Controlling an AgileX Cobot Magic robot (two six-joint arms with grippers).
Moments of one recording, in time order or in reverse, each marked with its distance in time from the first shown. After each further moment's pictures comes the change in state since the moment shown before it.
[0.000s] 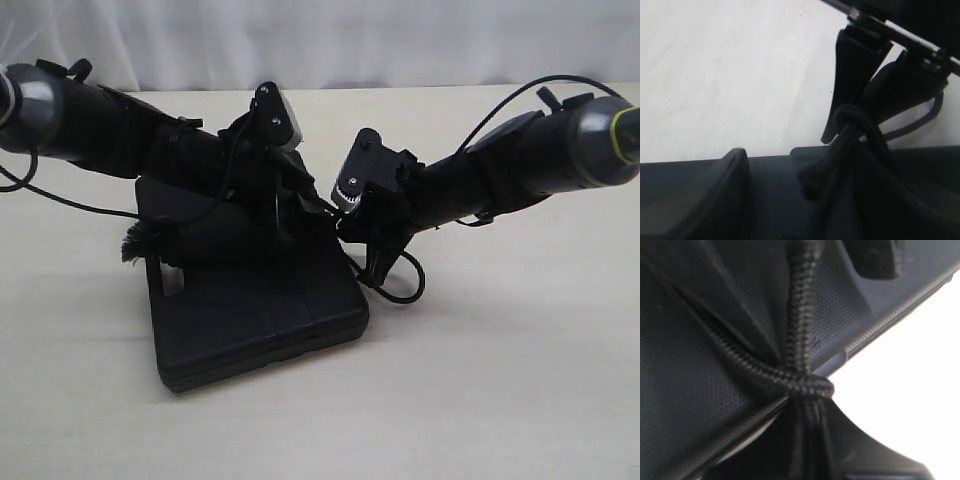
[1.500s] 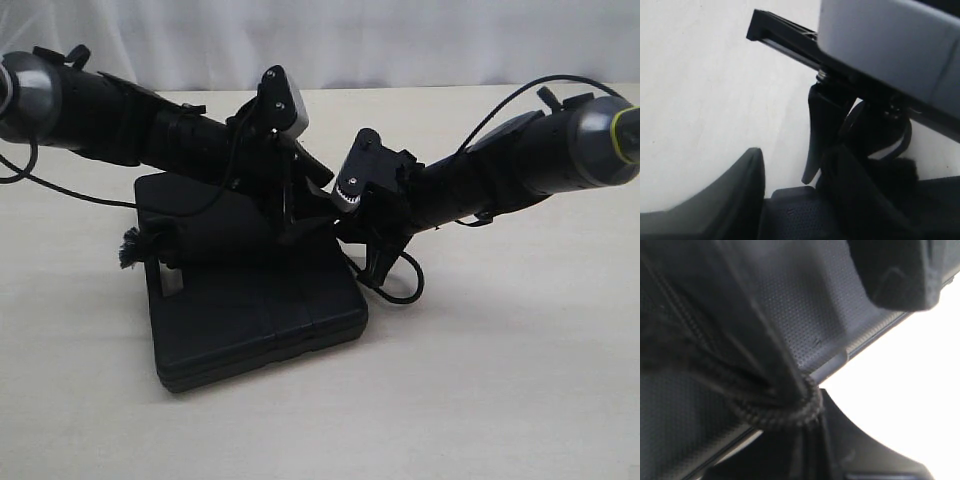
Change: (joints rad) left arm 0.000 -0.005 -0.035 -0.002 0.105 0.000; right arm 0.000 0.000 0.000 0.003 0.006 -0.005
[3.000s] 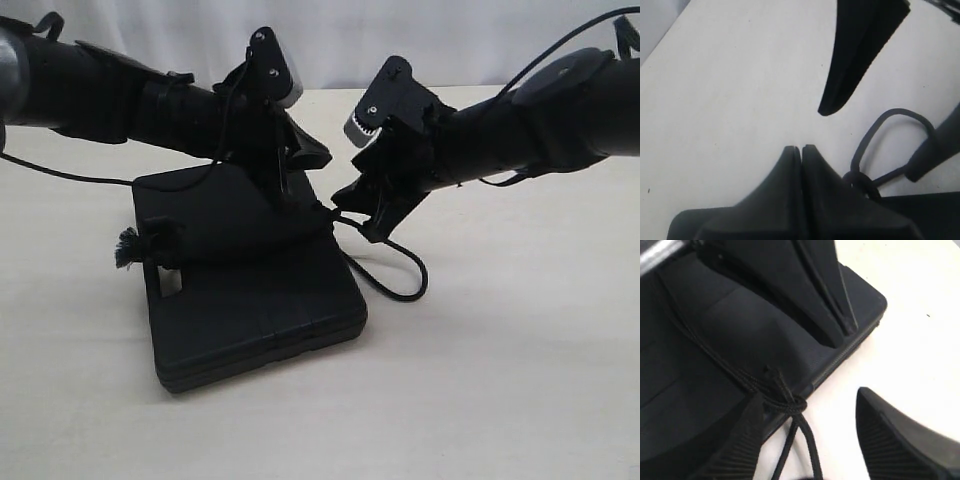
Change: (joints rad) left arm 0.000 -0.088 0.000 0.010 -0.111 -0.020; right arm 0.000 -0.224 0.021 -0.153 0.017 0.323
